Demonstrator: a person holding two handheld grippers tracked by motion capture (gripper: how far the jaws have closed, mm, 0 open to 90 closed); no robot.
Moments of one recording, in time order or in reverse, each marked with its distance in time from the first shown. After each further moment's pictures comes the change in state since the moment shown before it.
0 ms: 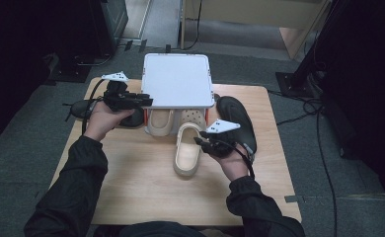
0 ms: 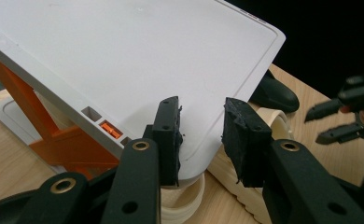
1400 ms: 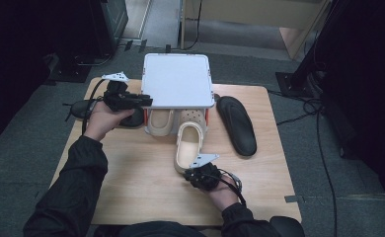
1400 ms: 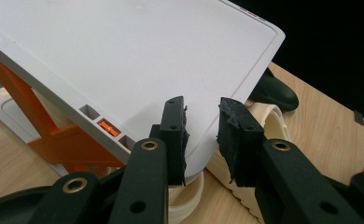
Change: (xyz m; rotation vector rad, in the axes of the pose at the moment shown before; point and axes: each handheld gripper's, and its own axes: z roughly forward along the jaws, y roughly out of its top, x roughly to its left) left arm 0.000 0.000 0.000 0.007 -0.002 0.001; right arm 0.068 -0.059 0.023 0.196 0.164 -0.015
